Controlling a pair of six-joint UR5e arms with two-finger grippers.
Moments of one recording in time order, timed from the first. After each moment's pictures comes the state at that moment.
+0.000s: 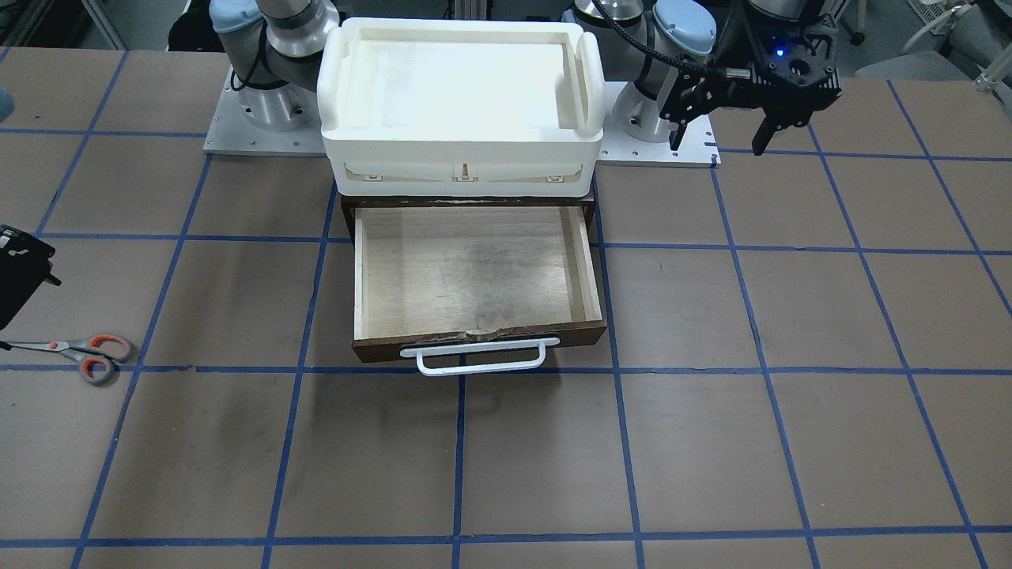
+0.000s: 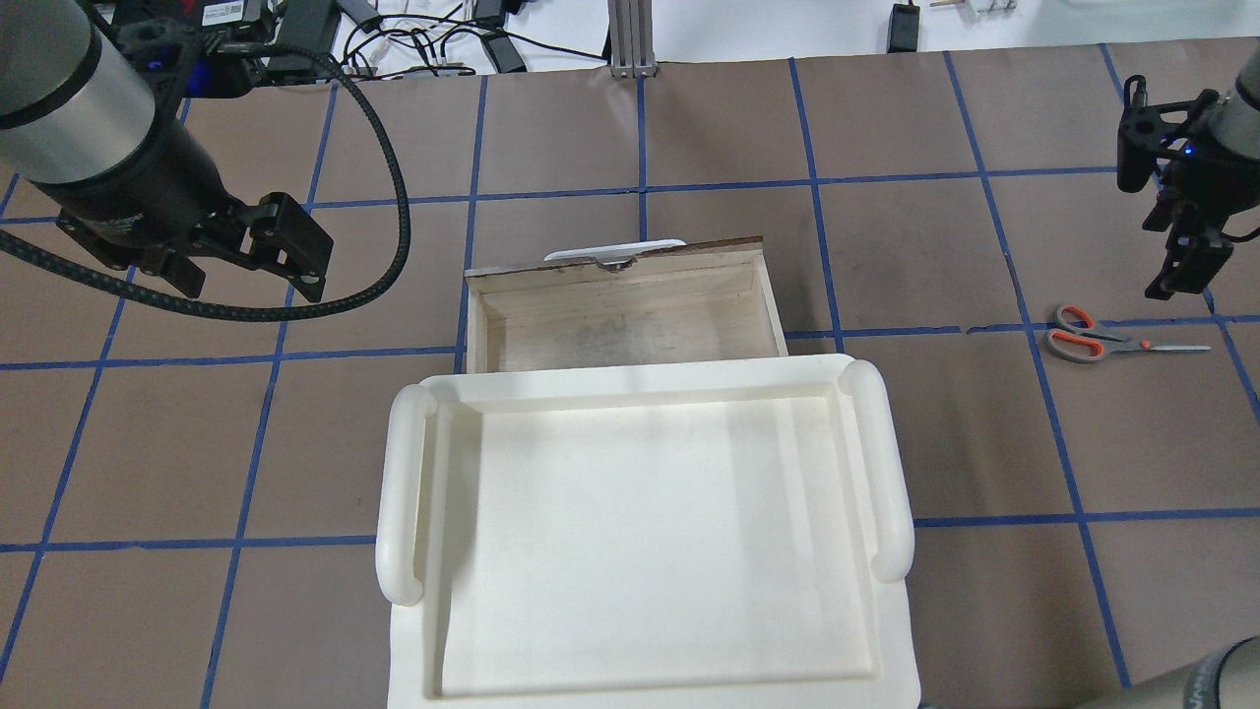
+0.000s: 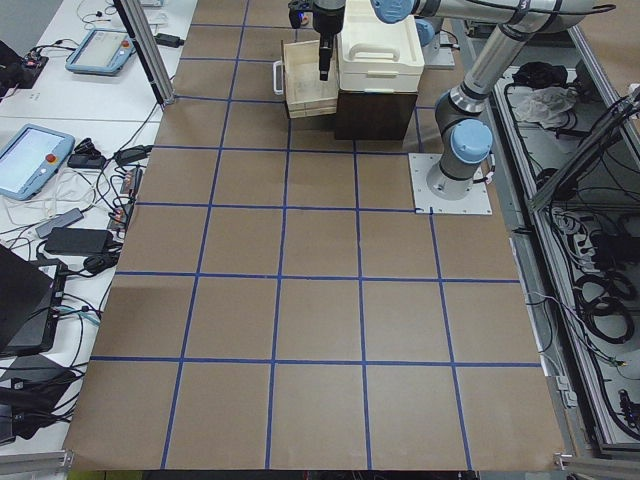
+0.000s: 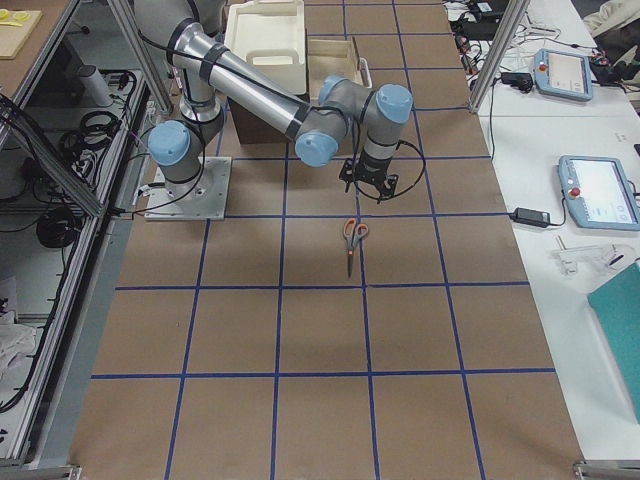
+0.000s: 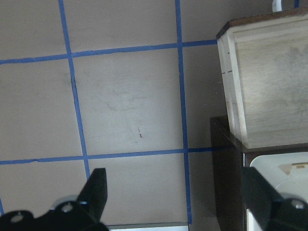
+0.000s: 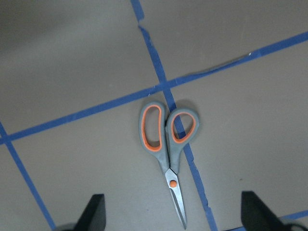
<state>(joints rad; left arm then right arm) -1.51 -1.40 -1.65 -1.63 1.60 0.13 1.07 -1.30 1.71 -1.96 -1.69 -1.77</state>
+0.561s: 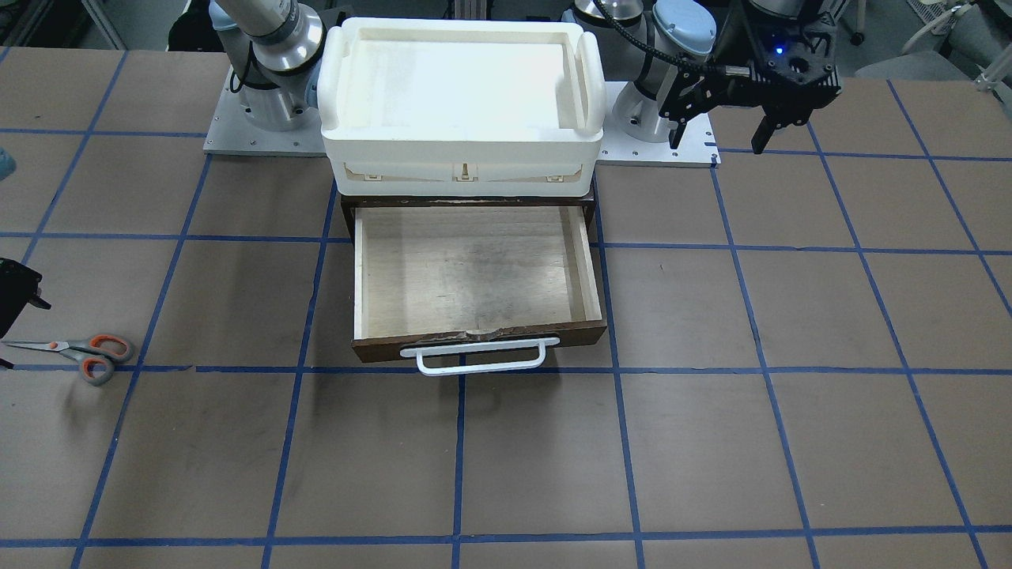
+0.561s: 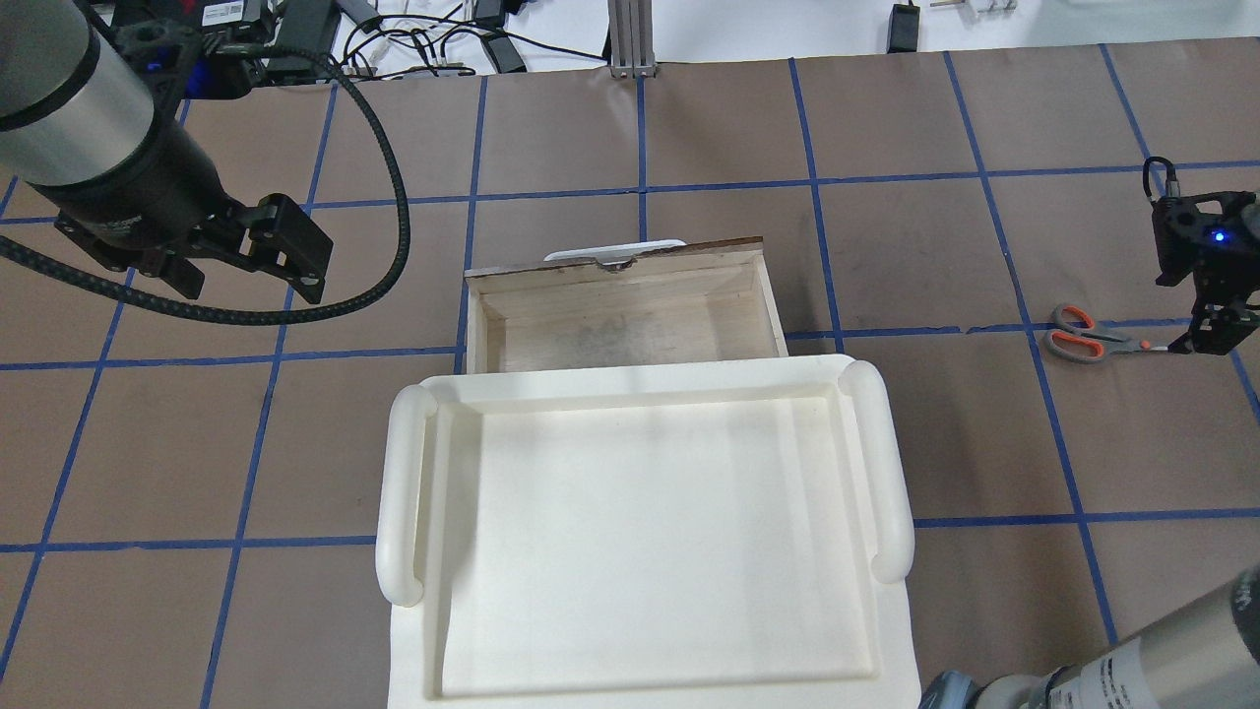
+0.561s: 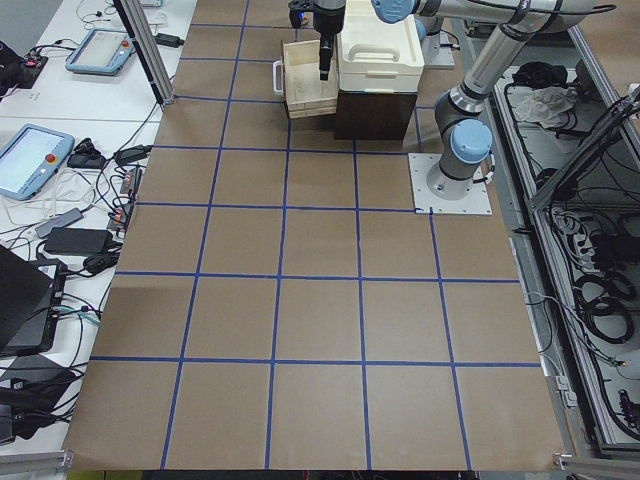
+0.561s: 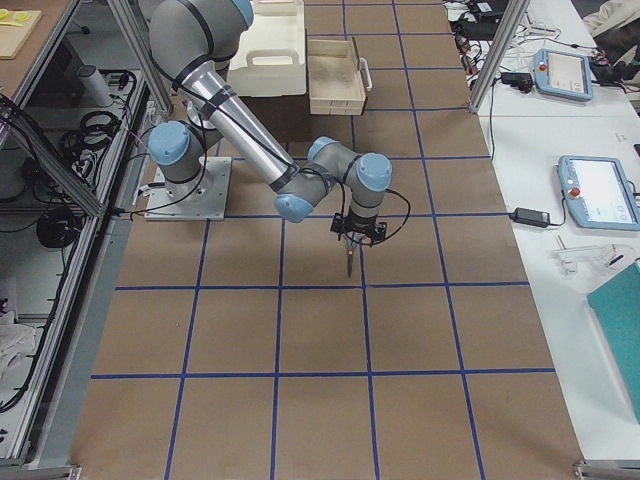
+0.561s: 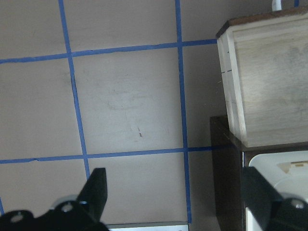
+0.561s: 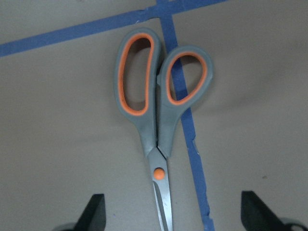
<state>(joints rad) -1.51 -1.40 -1.65 -1.64 1.60 0.13 0.93 -1.18 1.82 -2.21 -1.61 -2.01</state>
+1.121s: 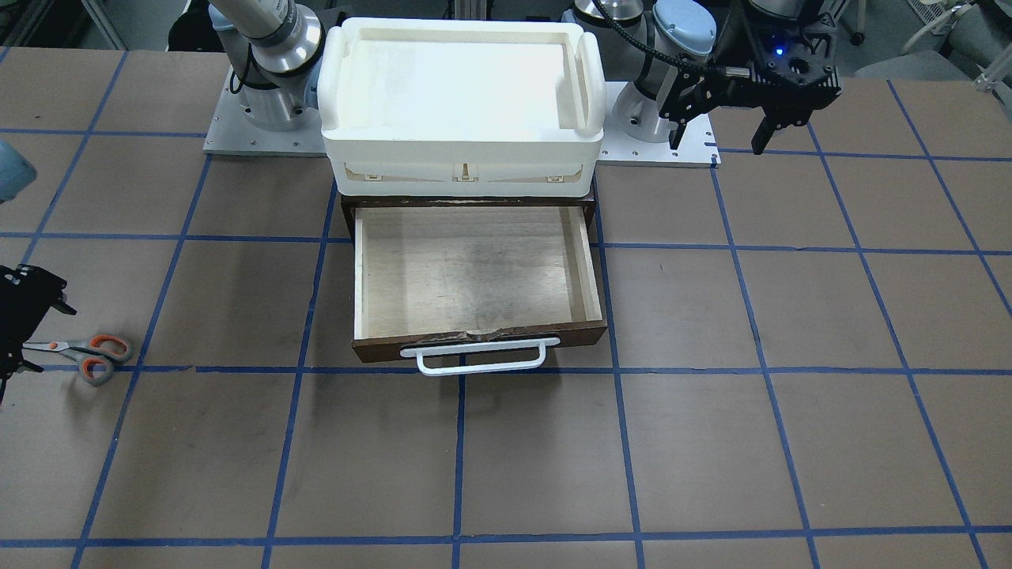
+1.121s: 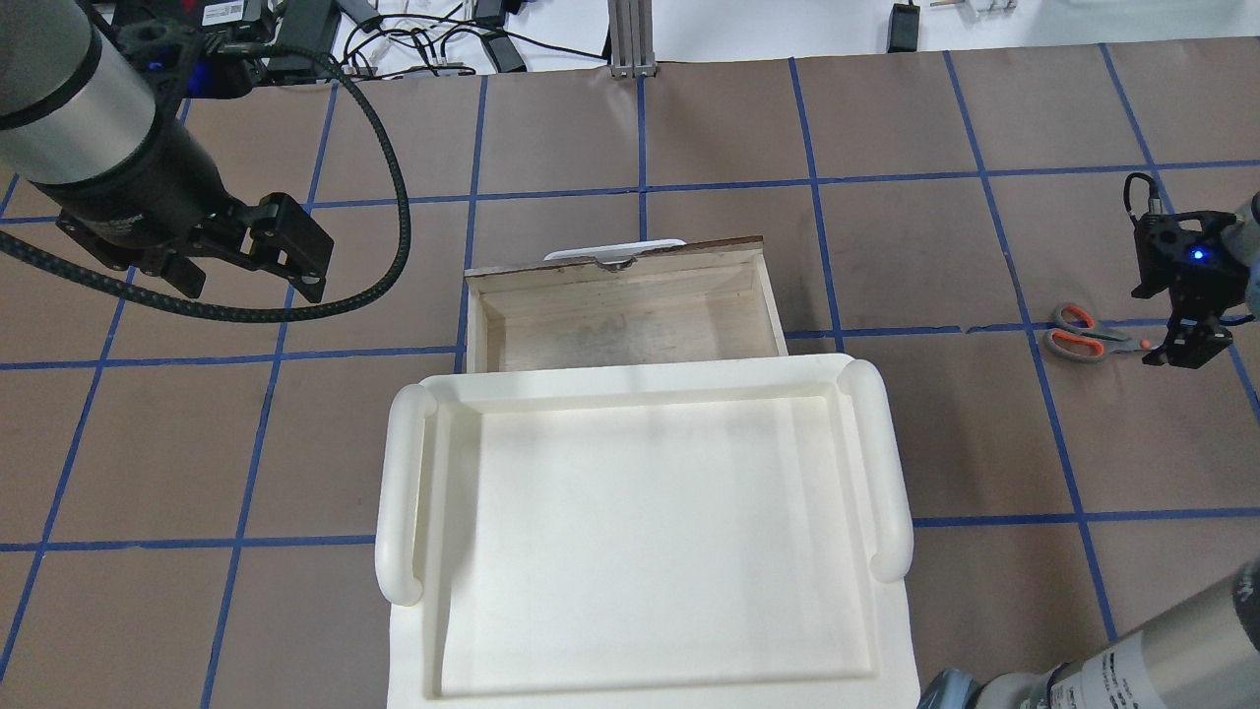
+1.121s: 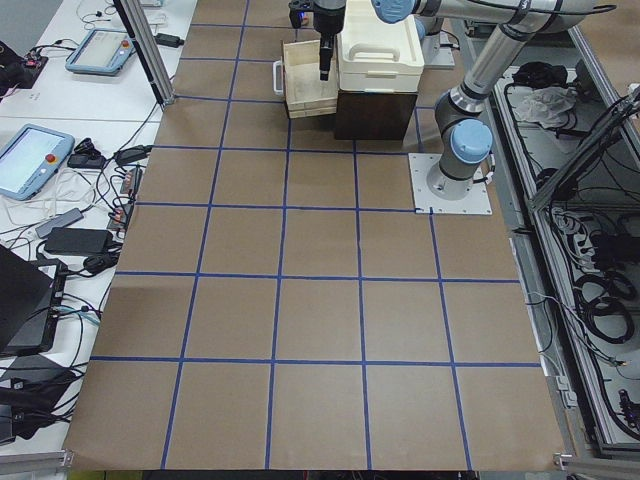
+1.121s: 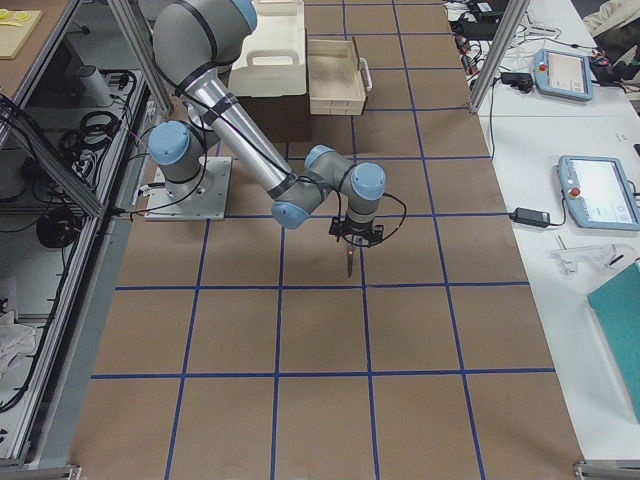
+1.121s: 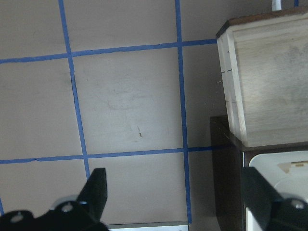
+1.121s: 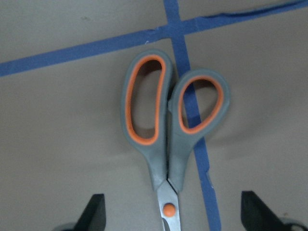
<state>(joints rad) -1.51 -1.40 -1.65 -1.64 1.60 0.13 0.93 -1.17 1.88 -2.24 -1.54 -2.01</state>
